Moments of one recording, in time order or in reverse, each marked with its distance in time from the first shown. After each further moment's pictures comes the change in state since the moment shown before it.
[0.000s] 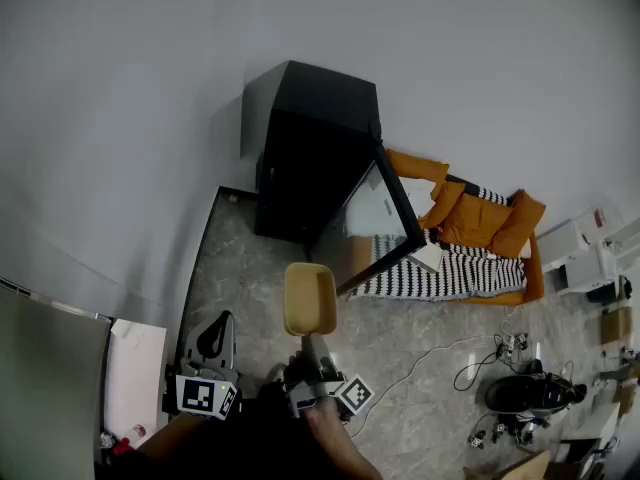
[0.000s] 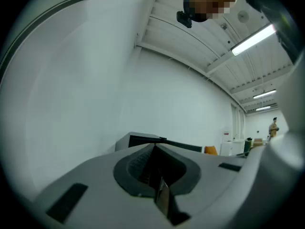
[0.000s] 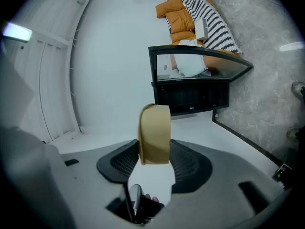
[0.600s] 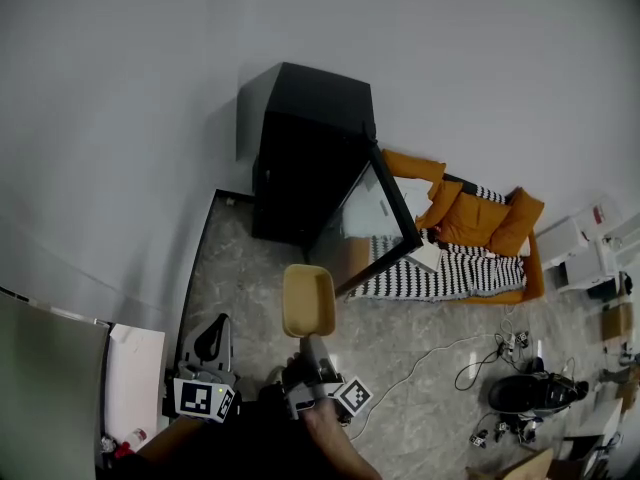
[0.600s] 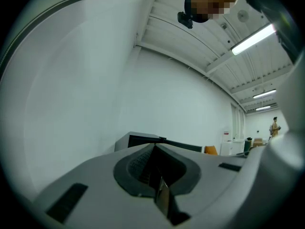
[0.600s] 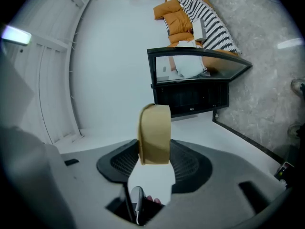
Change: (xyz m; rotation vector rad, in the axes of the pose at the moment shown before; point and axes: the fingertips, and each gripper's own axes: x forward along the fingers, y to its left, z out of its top) left arm 0.005 -0.002 -0.003 0.002 -0.001 0.003; right arm 0.003 0.001 0.007 0.025 -0.015 0.013
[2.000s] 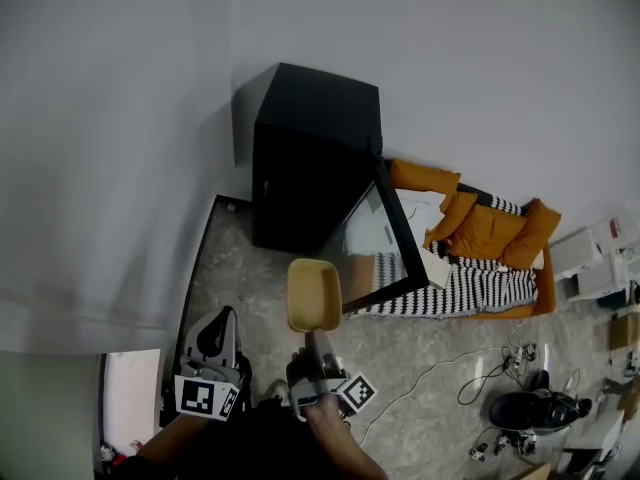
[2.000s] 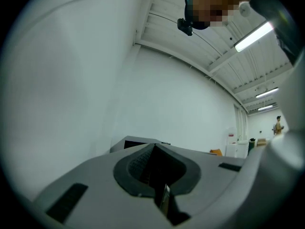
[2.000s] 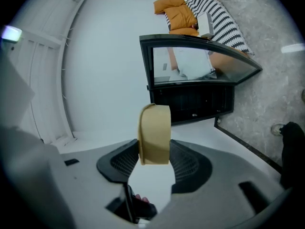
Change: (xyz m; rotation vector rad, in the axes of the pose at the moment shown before) left arm 0.135 0.000 0.009 0.006 -0.040 0.008; right arm 0.108 -0.014 0.082 -0.016 0.012 -0.034
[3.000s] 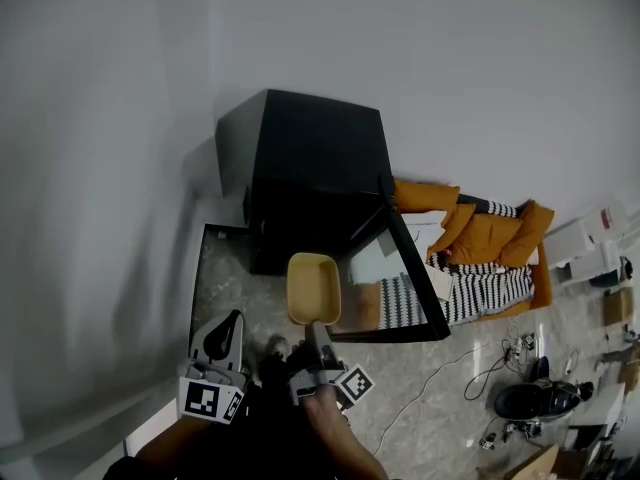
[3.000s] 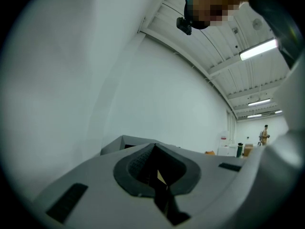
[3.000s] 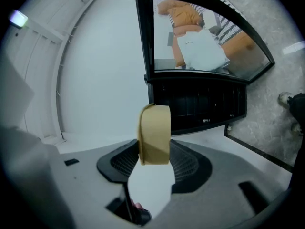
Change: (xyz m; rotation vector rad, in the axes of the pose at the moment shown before) left arm 0.155 0.106 0.003 -0.052 0.035 -0.151; right arm 0.192 -0.004 0.004 -0.036 -0.121 -0.009
